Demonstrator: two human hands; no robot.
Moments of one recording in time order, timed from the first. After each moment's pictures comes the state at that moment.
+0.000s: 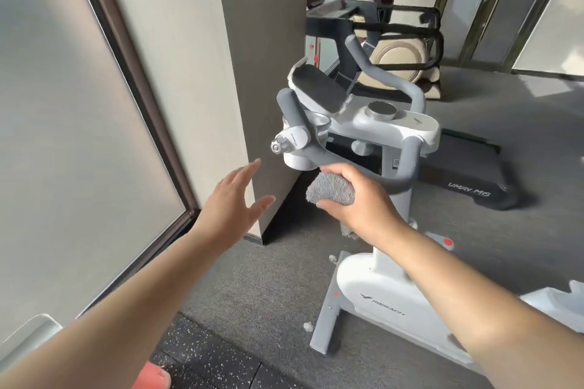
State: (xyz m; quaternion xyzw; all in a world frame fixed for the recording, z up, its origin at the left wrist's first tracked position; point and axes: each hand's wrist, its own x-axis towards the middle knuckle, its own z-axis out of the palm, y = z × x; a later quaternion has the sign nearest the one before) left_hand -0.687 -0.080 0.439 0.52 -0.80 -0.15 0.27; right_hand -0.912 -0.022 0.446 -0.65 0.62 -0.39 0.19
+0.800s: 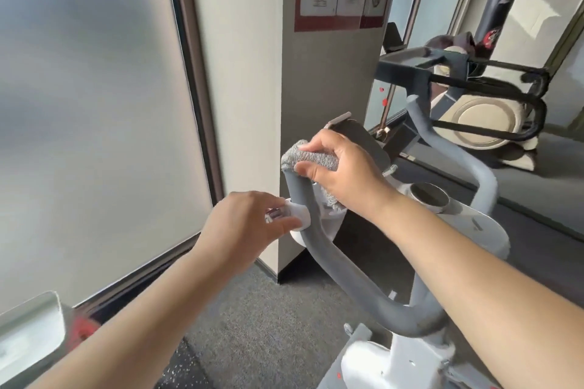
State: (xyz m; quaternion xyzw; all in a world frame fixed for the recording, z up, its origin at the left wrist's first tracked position) left_hand -0.763 -0.133 0.499 0.63 -0.72 -0.06 0.30; right_hand -0.935 -0.193 0.546 -0.80 0.43 -0.37 0.20
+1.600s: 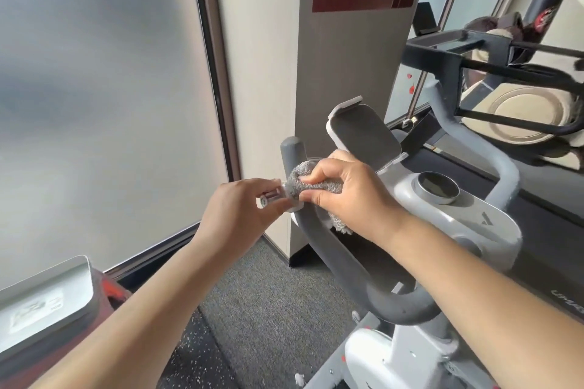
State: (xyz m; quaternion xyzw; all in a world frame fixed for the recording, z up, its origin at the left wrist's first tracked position) left_hand -0.786 -0.115 0.499 0.67 -0.65 -0.08 0.36; right_hand -0.959 -0.176 0.514 -0.81 0.40 -0.36 0.25
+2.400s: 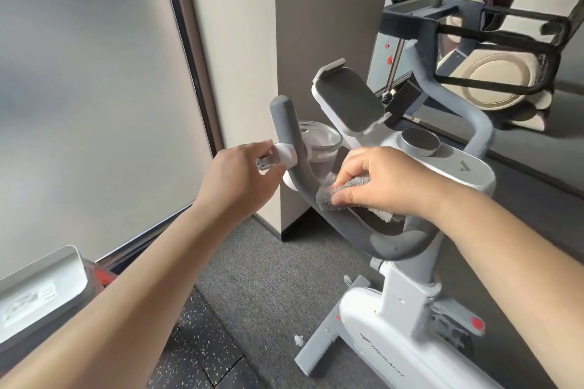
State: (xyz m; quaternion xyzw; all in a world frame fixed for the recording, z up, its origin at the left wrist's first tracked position) left_hand -0.787 -0.113 0.490 0.65 -0.69 -0.03 0.31; right_hand -1.003 -0.131 0.517 -0.83 0.49 -0.17 0.23
